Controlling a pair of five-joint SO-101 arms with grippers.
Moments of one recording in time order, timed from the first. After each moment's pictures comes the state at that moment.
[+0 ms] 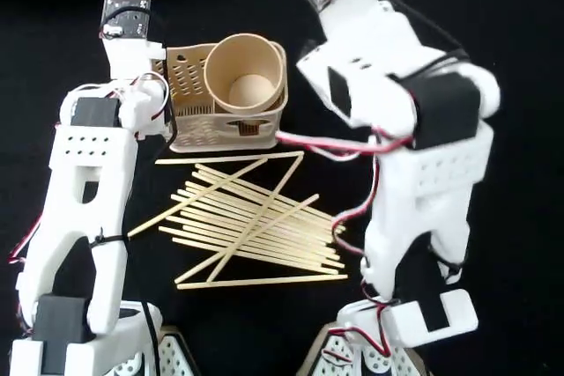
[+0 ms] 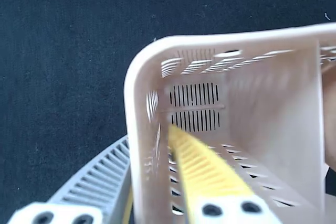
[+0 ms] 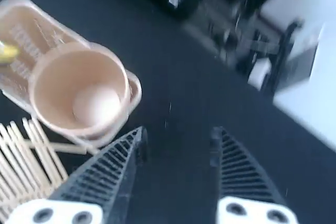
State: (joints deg) left arm -1.8 -10.6 19.6 57.3 -0.8; right arm -13.1 -2.6 -47.2 101.1 25.9
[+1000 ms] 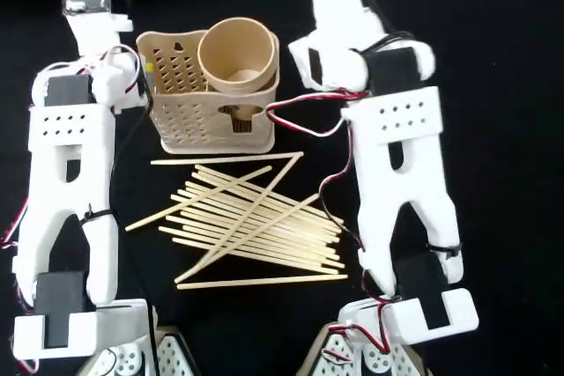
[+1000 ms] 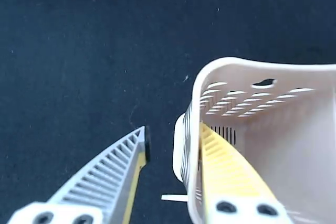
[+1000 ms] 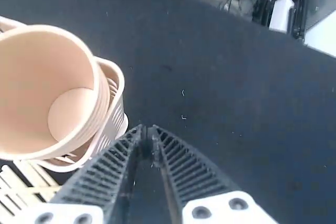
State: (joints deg) left arm -9.1 -9.6 6.0 57.8 -0.9; right arm -11.8 -2.5 -17.4 73.6 14.5
